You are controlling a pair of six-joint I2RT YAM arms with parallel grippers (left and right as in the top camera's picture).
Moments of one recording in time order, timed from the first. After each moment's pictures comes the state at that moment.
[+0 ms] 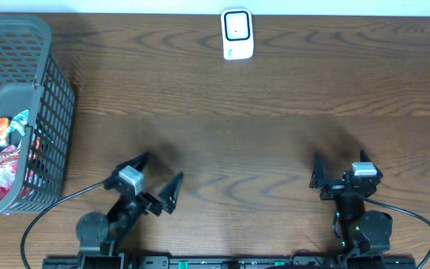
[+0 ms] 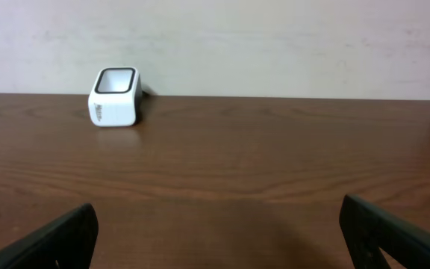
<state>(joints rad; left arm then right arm) -0.04 0.03 0.01 0.03 0.62 -0.24 0.07 0.01 0.01 -0.07 0.02 0.00</state>
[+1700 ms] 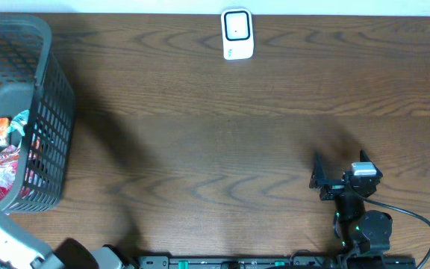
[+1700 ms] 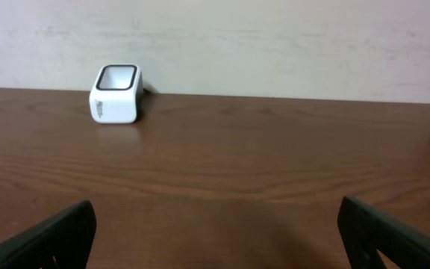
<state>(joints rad) 0.78 1.50 1.85 -1.03 0.49 -0.43 0.07 0.02 0.01 -0.07 0.02 0.00</state>
